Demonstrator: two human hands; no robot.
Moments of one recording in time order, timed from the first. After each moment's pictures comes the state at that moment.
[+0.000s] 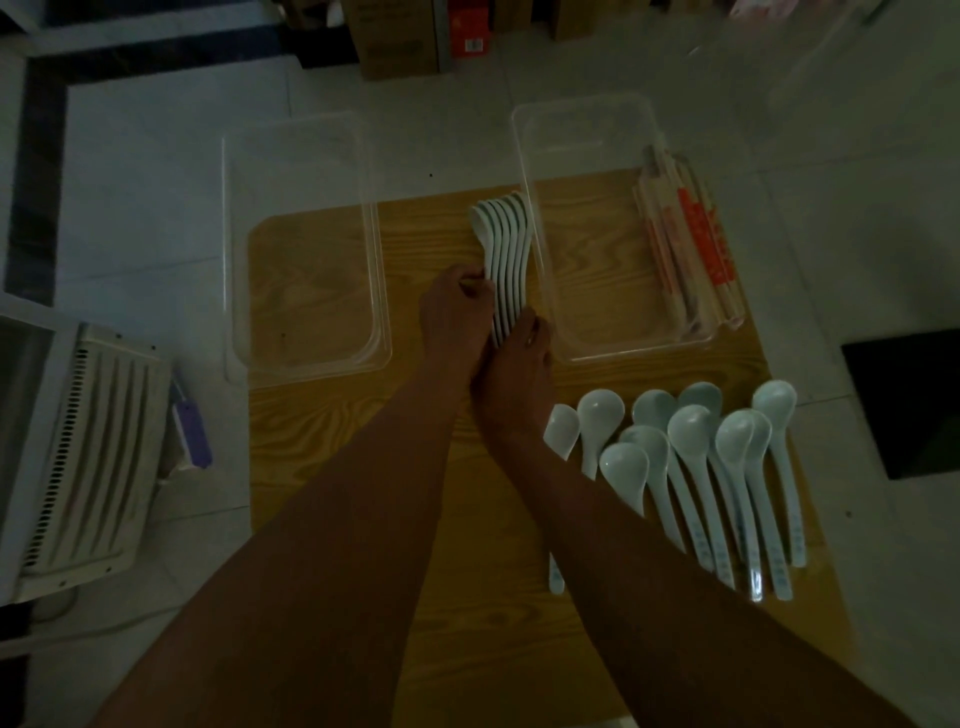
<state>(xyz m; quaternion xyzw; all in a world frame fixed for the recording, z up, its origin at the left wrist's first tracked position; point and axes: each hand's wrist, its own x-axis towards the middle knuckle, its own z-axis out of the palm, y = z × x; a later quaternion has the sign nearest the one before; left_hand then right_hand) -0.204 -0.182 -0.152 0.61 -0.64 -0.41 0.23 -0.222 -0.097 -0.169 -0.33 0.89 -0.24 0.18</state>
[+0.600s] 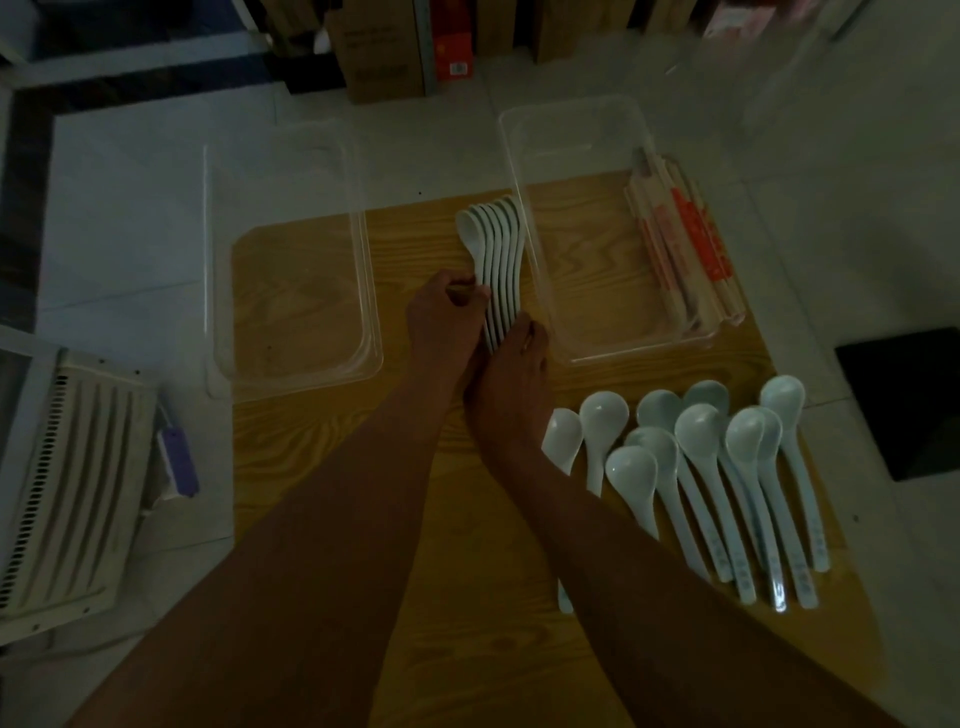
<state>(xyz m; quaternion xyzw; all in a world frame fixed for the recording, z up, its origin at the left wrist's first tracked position) -0.197 -0.183 -0.159 0.59 -0.64 -0.42 0.25 -0.217 -0.096 -0.175 -0.34 0.89 -0.25 0.16</state>
